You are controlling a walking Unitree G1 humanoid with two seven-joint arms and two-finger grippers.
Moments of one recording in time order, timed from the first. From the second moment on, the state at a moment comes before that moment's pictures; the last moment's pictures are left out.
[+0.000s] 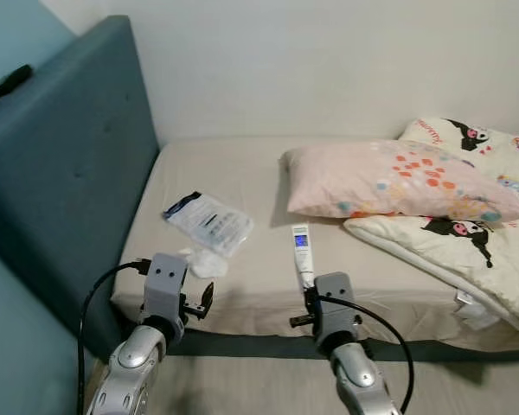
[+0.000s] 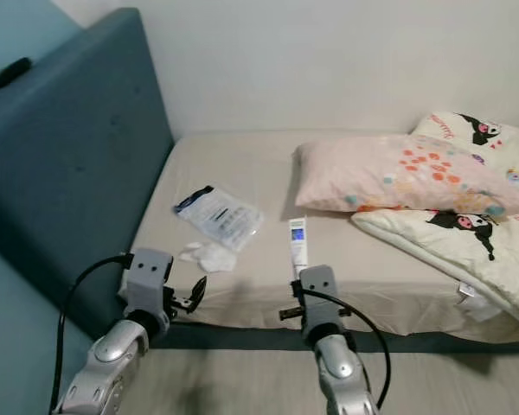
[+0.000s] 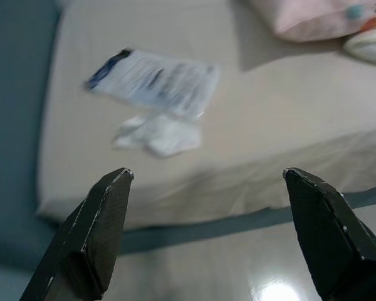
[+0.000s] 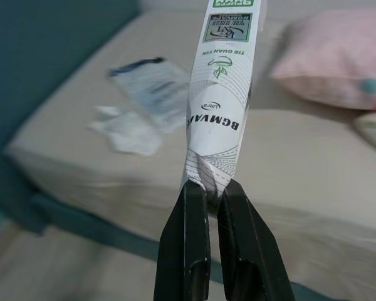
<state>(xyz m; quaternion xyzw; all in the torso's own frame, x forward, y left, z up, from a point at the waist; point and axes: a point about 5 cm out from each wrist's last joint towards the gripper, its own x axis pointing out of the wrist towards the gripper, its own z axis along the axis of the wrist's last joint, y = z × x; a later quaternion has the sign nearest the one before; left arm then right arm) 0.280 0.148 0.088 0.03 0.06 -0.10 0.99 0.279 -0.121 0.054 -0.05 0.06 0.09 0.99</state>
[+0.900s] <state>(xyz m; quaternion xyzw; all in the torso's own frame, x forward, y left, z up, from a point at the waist) 0.281 0.145 0.091 0.03 0.05 -0.11 0.99 0.279 -0.130 0.052 -0.06 0.06 0.08 0.99</state>
